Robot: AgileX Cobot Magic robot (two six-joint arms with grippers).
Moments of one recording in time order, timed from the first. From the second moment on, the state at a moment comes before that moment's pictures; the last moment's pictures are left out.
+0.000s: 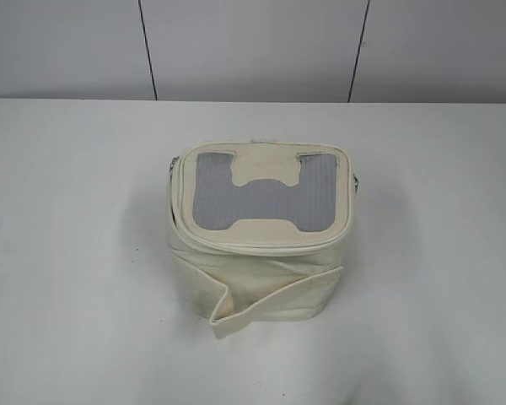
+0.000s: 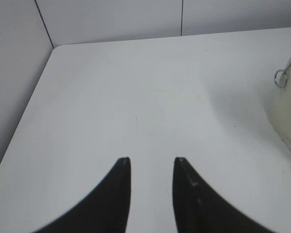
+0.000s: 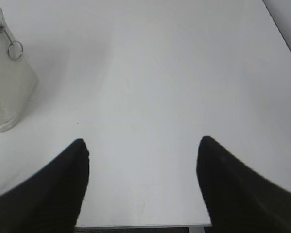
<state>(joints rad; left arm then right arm) -0.05 -0.01 -0.54 -0.01 1.05 0.05 0.04 -0.01 -0.50 0.02 1.05 0.01</state>
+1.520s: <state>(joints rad) -0.05 -0.01 -0.54 -0.01 1.05 0.05 0.04 -0.01 -0.50 0.02 1.05 0.01</state>
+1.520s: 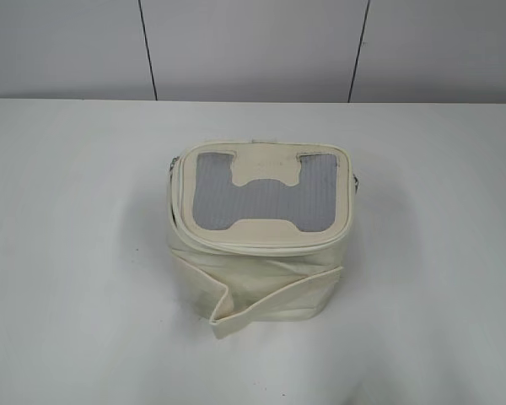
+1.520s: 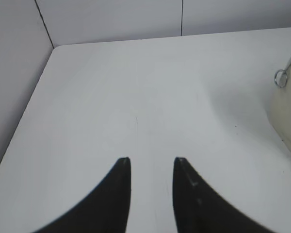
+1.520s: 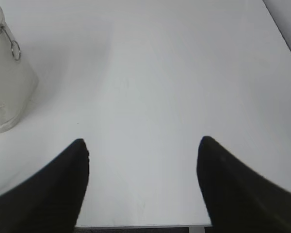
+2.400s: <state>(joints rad) -0.05 0.26 -0.61 -0.12 0.80 0.05 0.04 0.19 -0.56 0.09 0.85 -0.07</state>
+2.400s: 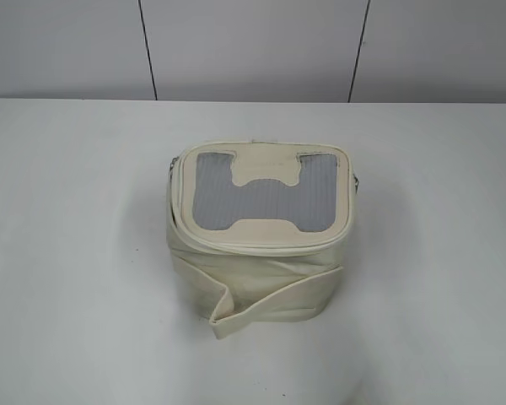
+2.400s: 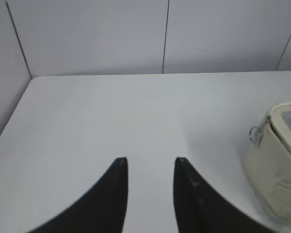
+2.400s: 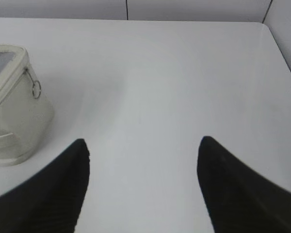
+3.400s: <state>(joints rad) -0.05 1.12 -0.78 -0.84 0.77 0.52 0.21 1.34 -1.25 0.28 0.85 -0.63</state>
